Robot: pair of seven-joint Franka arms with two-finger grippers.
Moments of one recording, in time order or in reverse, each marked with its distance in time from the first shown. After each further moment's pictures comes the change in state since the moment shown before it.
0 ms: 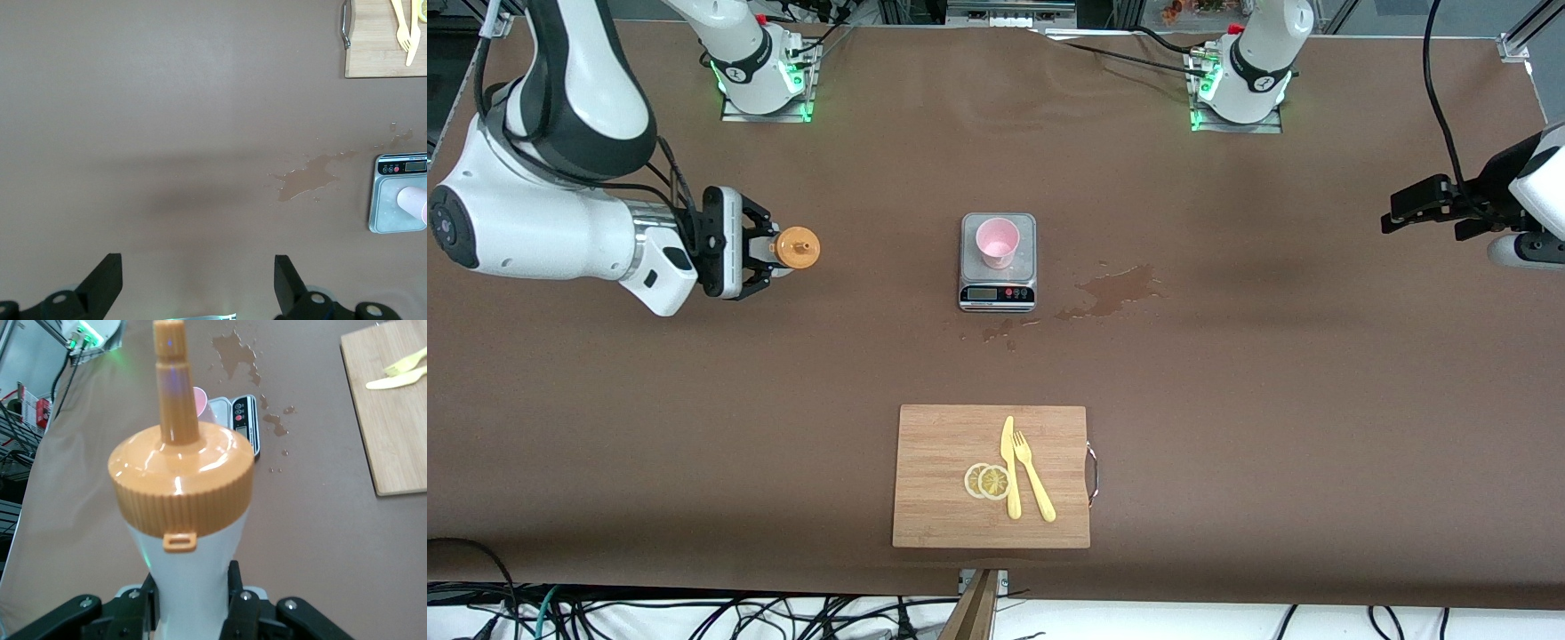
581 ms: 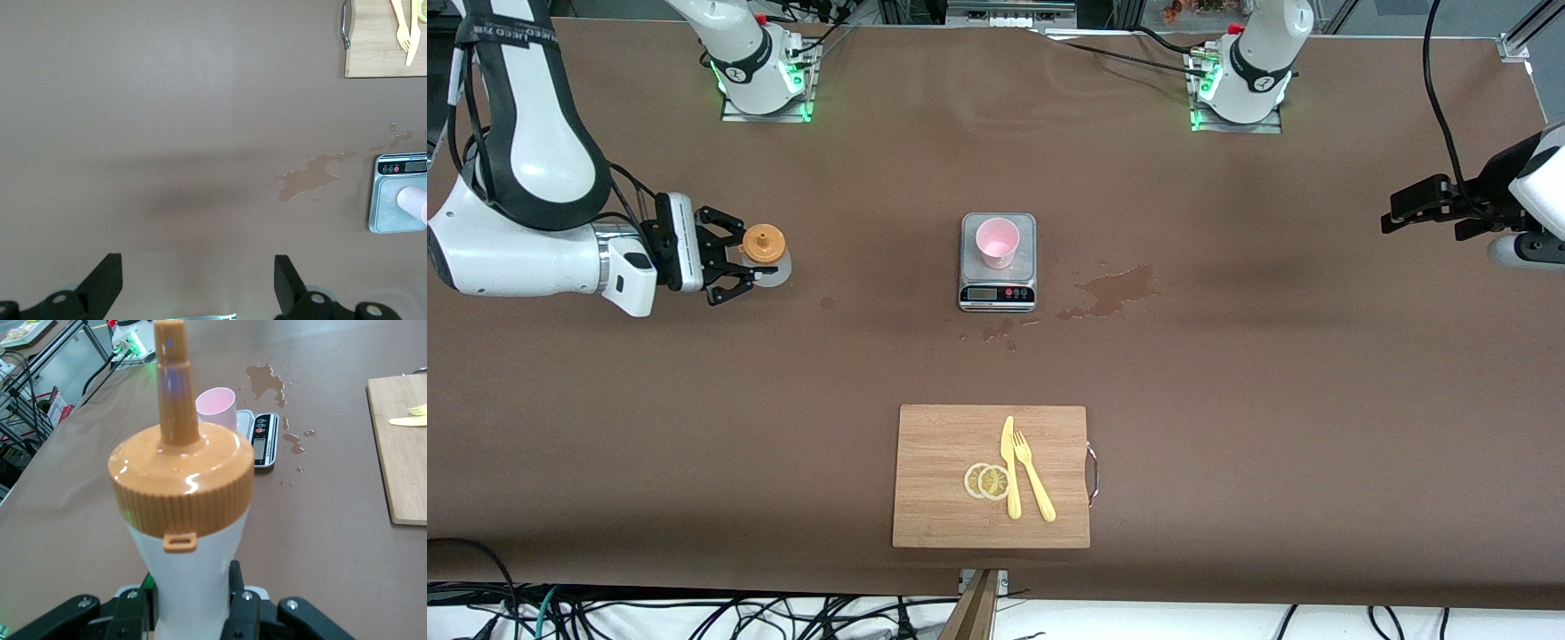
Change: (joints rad) left arm 0.000 0.000 0.000 0.000 0.000 0.000 0.000; right arm -0.144 0.010 0.000 -0.185 0.141 0.036 -0.456
